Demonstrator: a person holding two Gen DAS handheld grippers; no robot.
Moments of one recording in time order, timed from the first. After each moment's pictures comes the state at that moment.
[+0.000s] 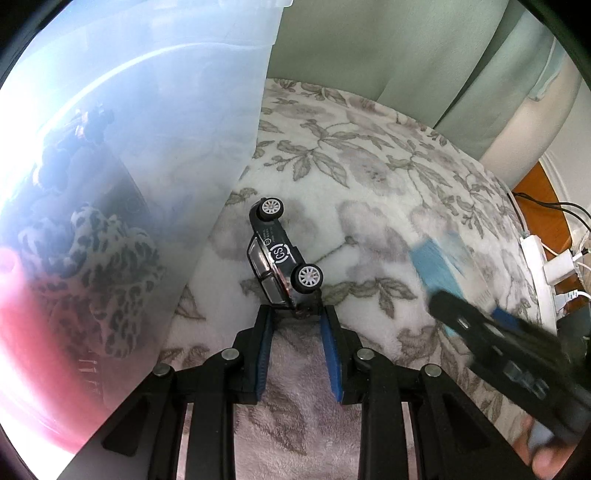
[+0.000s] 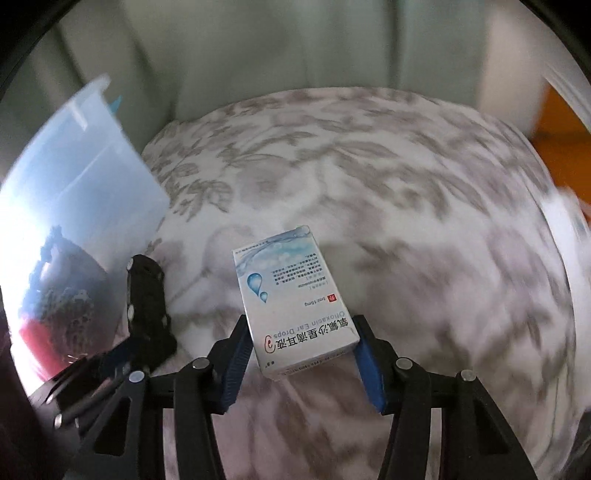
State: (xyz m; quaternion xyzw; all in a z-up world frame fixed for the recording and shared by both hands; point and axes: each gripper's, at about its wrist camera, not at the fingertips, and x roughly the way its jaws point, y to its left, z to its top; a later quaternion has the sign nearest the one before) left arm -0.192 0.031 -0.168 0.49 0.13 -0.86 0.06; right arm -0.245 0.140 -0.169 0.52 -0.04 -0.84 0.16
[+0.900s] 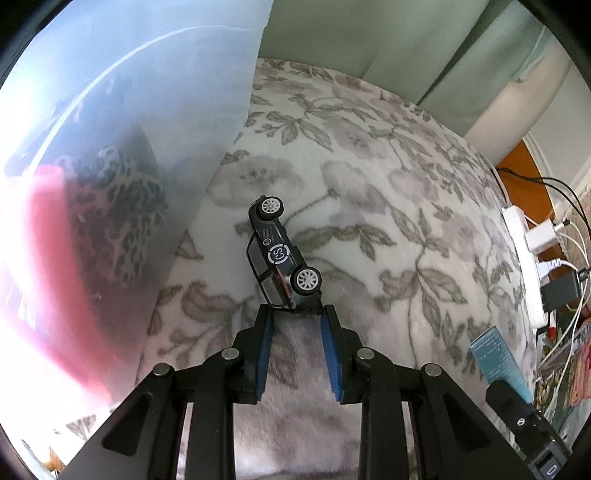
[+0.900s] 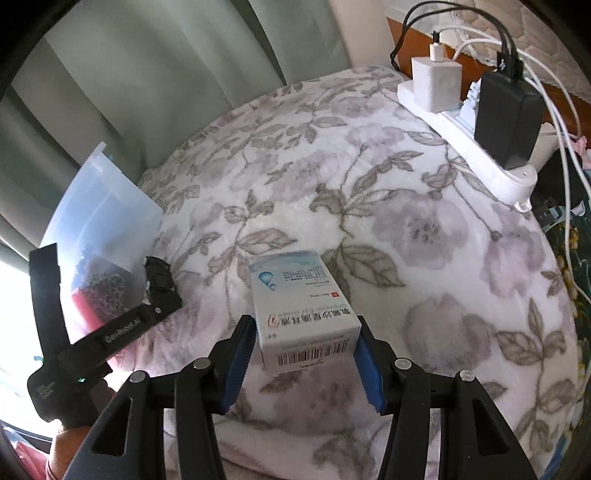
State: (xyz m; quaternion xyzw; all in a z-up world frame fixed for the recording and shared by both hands) left arm -0.142 0.021 -0.147 0.52 0.13 -0.84 0.03; right arm -0.126 0.214 -0.149 0.51 -0.17 -0.84 0.09
